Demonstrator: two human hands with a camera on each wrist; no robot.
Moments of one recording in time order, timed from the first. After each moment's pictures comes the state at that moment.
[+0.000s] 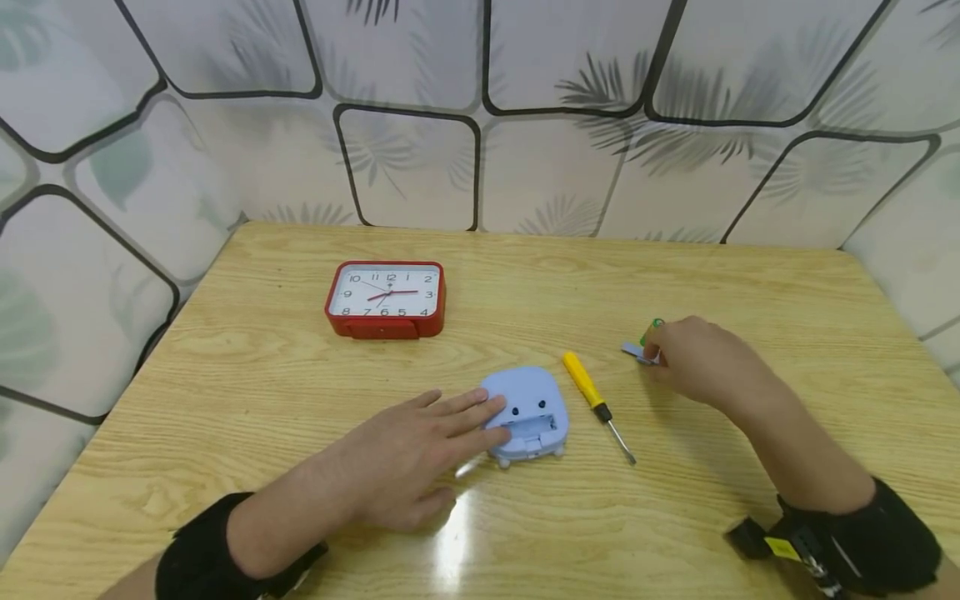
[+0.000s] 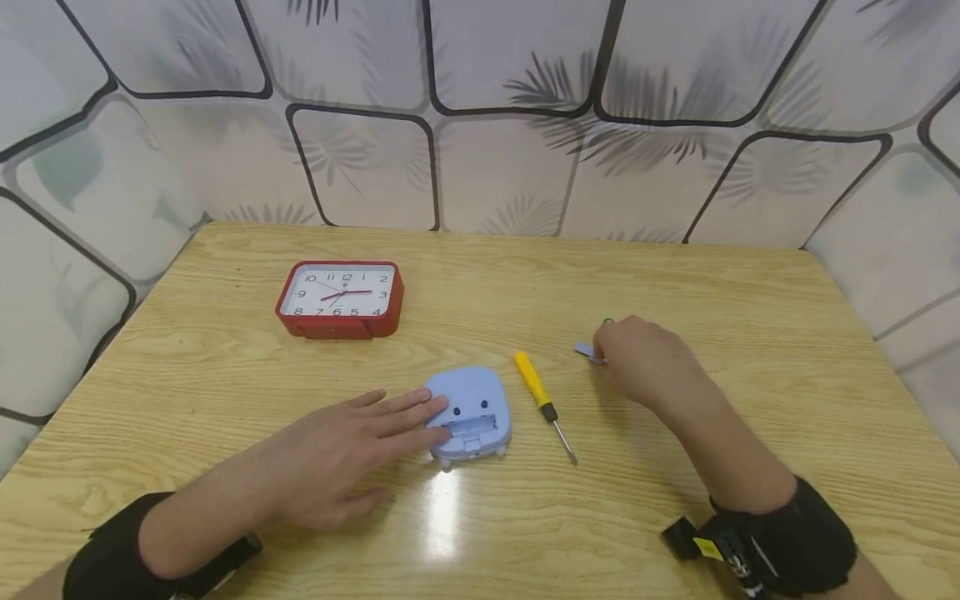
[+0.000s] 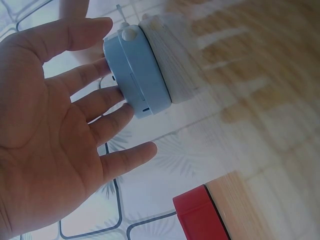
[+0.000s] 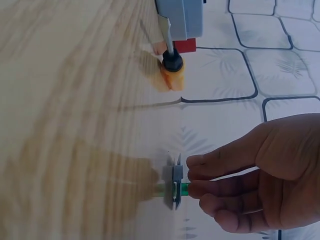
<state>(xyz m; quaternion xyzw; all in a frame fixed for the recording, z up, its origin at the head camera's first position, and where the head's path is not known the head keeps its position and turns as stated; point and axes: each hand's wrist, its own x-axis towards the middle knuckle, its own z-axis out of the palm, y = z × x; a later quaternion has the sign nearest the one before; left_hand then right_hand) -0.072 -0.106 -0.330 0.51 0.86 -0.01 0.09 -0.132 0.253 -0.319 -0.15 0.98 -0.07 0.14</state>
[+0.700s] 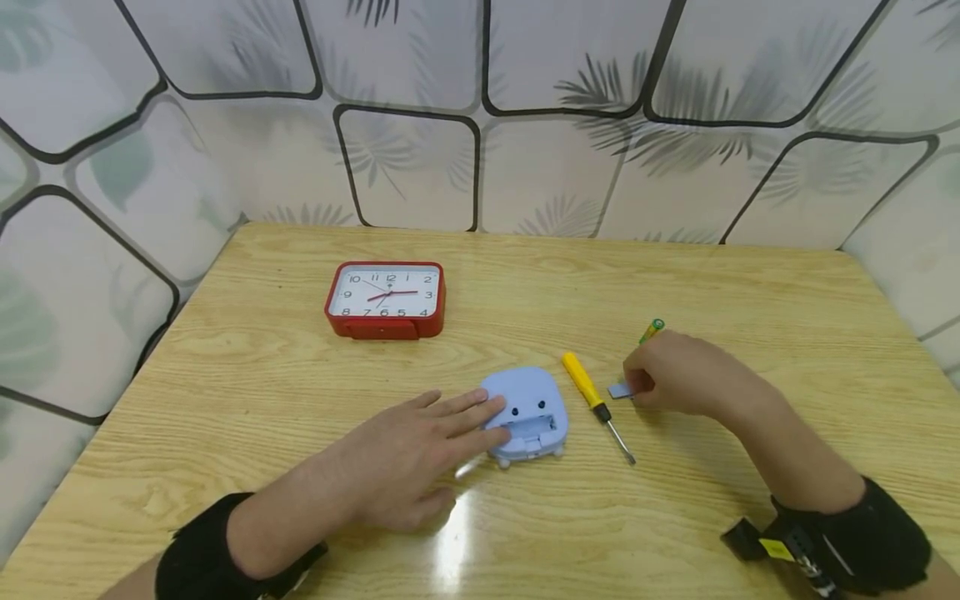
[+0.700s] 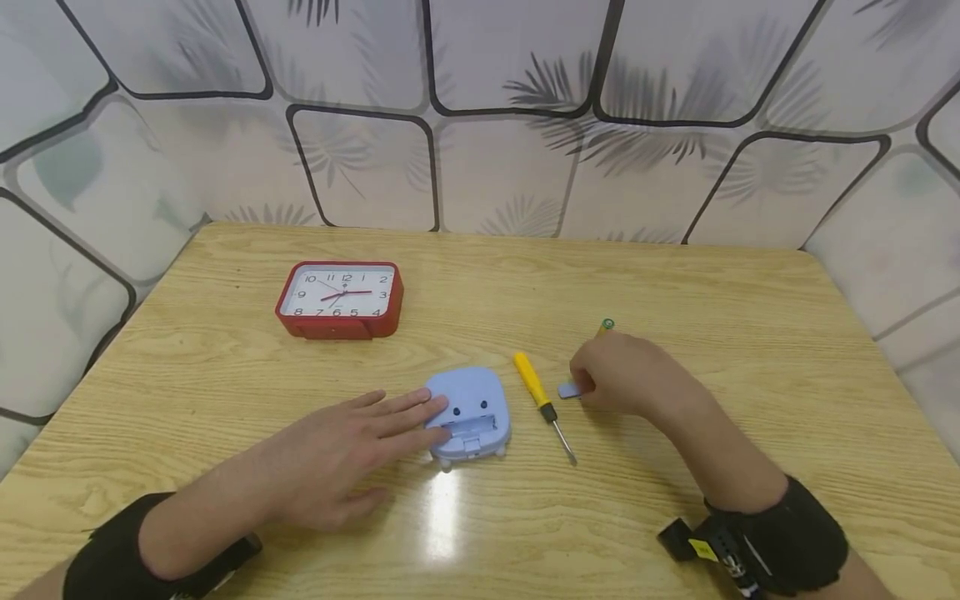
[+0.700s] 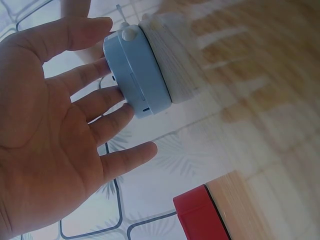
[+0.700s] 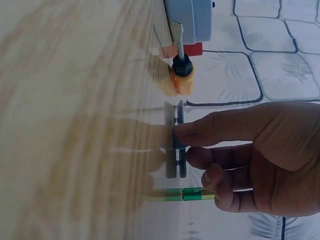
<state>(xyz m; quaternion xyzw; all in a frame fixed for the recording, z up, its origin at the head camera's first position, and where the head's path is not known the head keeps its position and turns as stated) -0.072 -0.106 -0.330 0.50 0.86 -0.01 0.09 -0.127 0.245 -0.327 -0.25 0.95 -0.07 0.16</state>
